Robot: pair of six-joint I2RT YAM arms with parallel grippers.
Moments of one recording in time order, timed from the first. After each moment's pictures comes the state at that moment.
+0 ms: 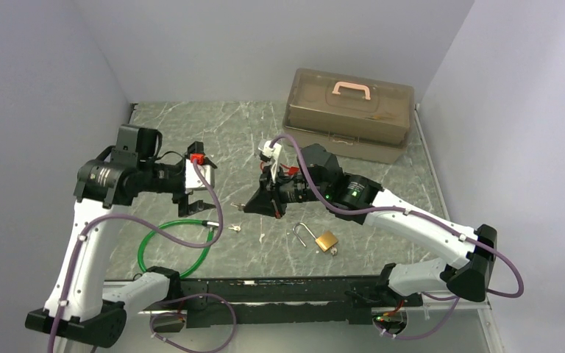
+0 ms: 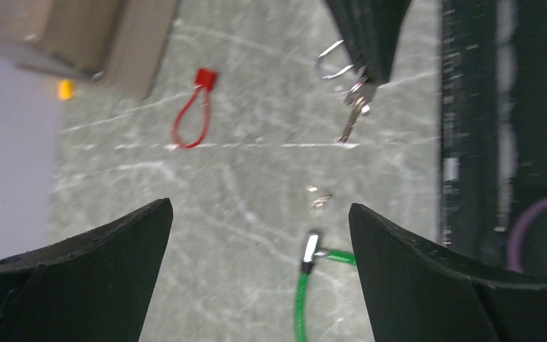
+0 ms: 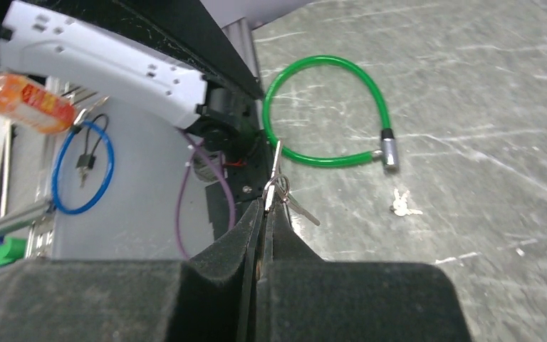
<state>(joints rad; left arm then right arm) -0.23 1.03 1.45 -1.24 0.81 1.11 1.01 1.27 1.22 -0.27 -0.44 0.26</state>
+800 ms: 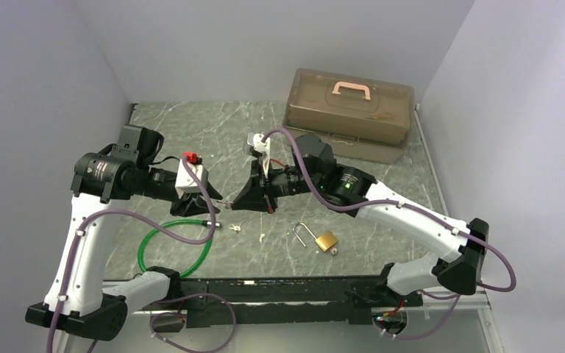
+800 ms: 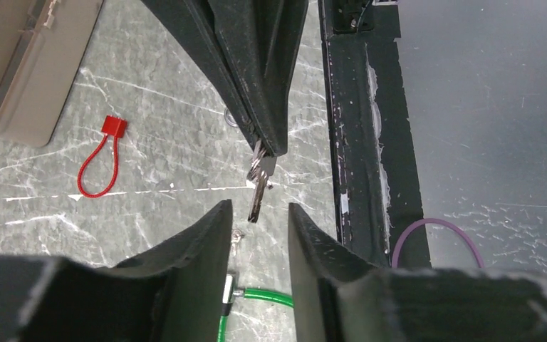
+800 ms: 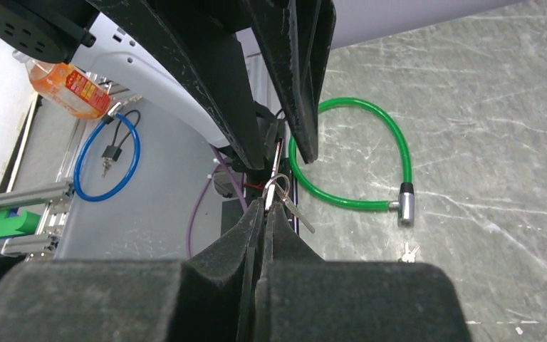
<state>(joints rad) -0.24 1.10 1.57 -1.56 1.06 1.14 1.02 1.35 1.34 -0.22 -0.61 0.19</state>
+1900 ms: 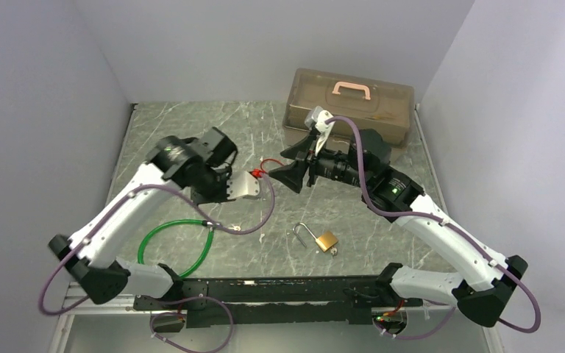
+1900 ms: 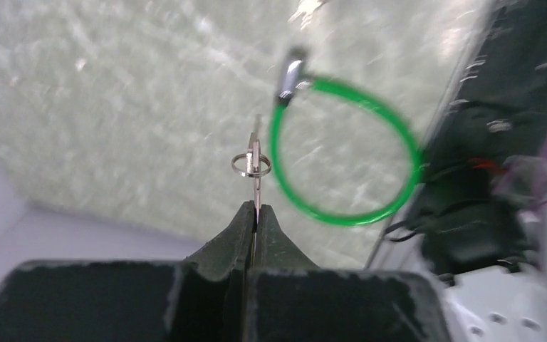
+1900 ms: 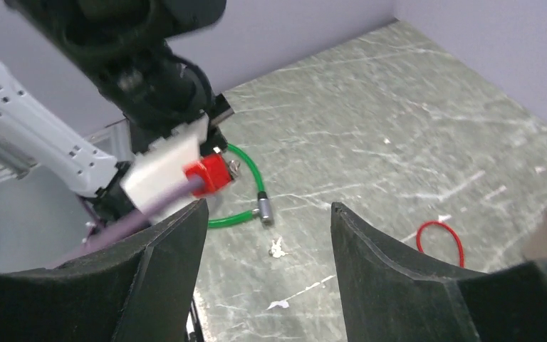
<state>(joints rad) -0.70 1.29 1.60 -1.52 0.11 0.78 0.80 1.10 1.23 -0.18 -0.41 0.11</state>
